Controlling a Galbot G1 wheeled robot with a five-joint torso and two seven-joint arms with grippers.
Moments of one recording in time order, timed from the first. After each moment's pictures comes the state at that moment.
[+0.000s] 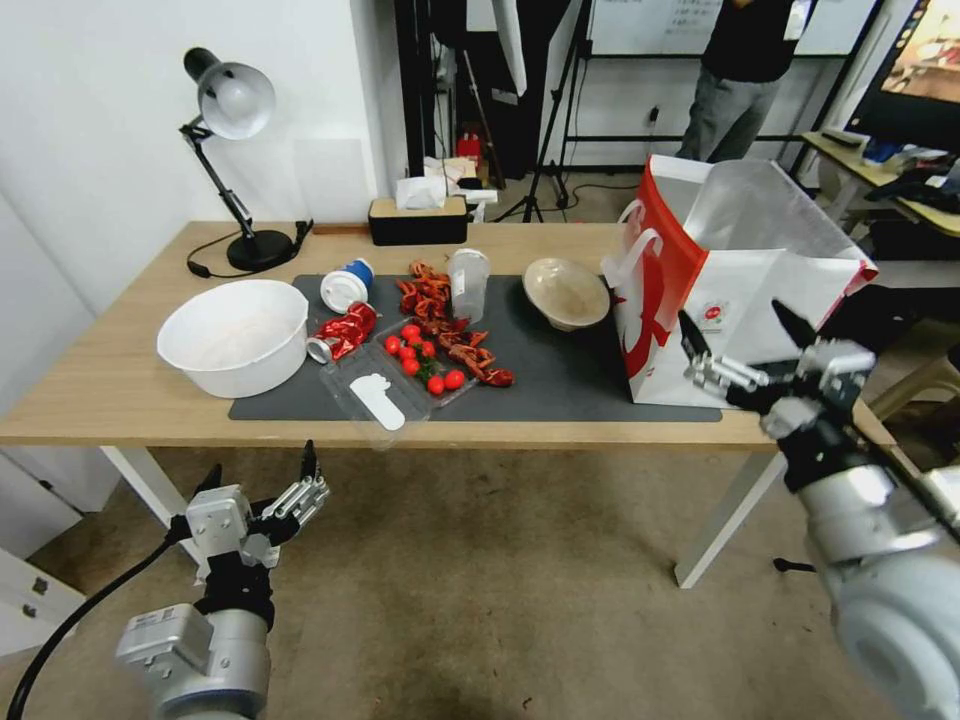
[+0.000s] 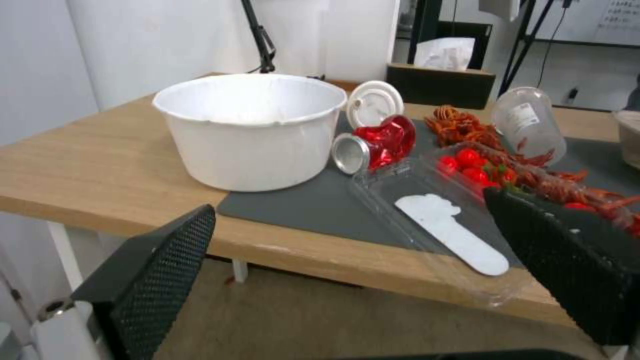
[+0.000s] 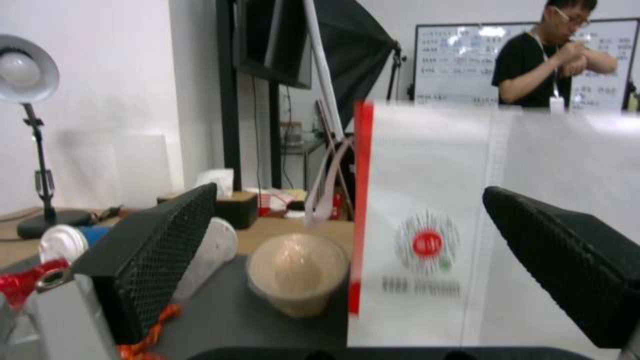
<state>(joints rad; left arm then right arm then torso) 1.91 -1.48 -0.49 -2.50 -0.19 0.15 -0.32 -1.66 1.04 0.68 2.41 0.51 0.00 0.16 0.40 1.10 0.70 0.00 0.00</state>
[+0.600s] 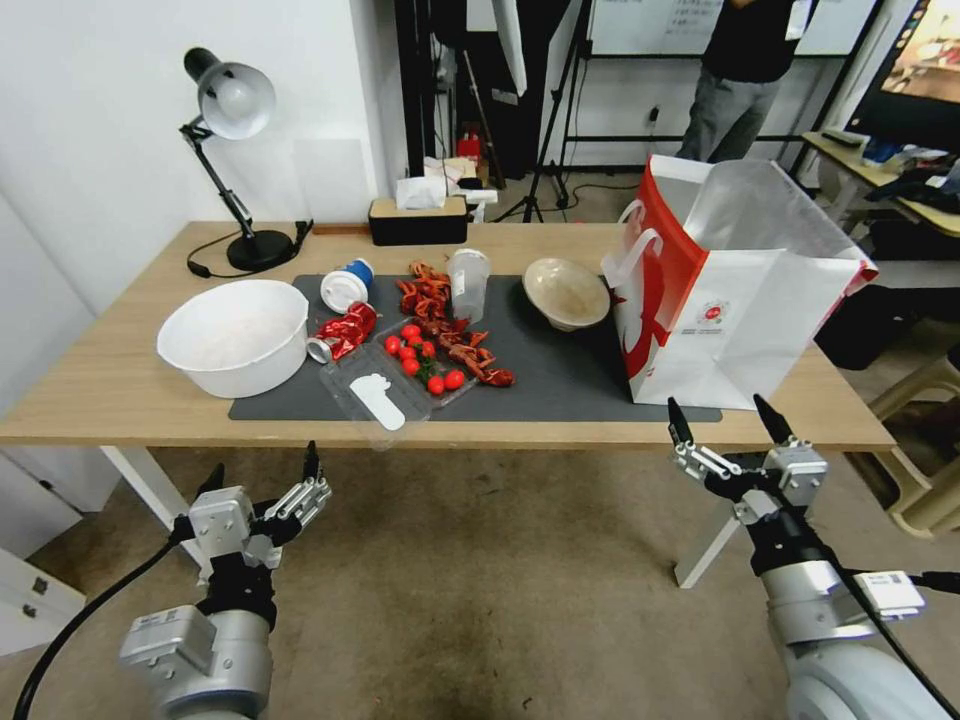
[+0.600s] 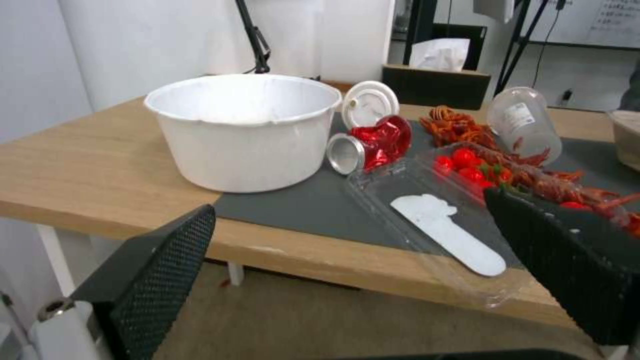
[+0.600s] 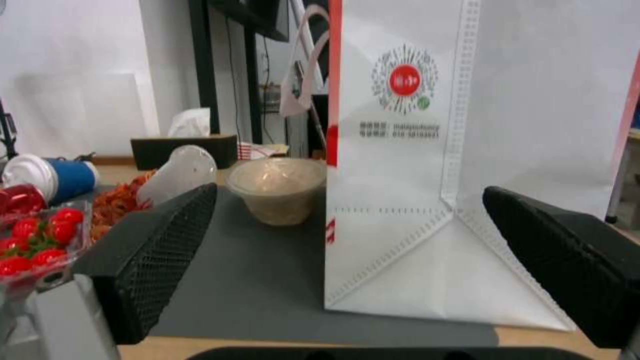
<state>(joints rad) 1.89 -1.46 -0.49 -2.48 -0.20 0.14 -0.32 -1.75 1.15 0.61 2.26 0.38 0.15 0.12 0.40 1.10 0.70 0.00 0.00</state>
